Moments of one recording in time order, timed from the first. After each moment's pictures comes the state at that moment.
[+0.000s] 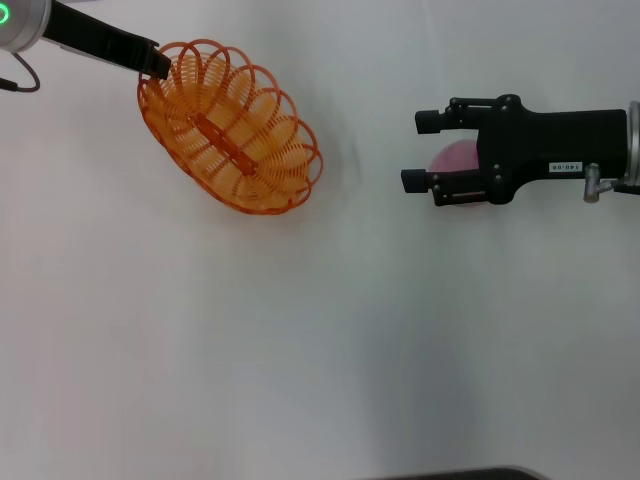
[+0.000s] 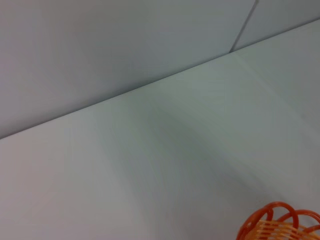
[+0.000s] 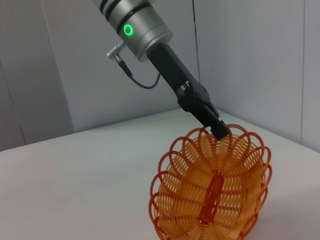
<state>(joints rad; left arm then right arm) -0.89 -2.11 0.81 0.98 2.70 1.36 -2.42 0.52 2.03 -0.74 -0.63 -1.97 -1.59 1.24</state>
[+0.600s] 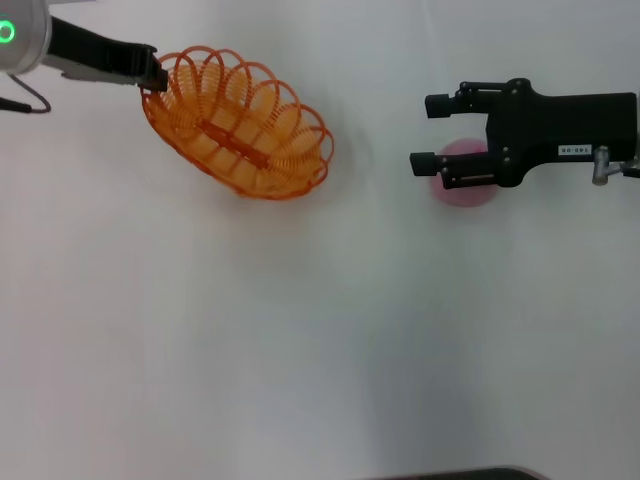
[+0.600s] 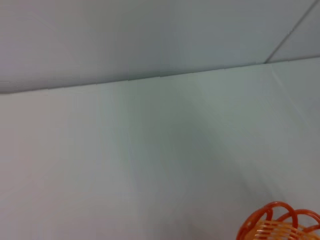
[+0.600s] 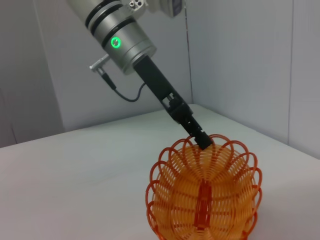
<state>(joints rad) -0.85 -2.14 0.81 0.98 2.69 1.32 -2.59 0.53 2.01 -0.73 -0.63 -1.97 -1.58 1.26</state>
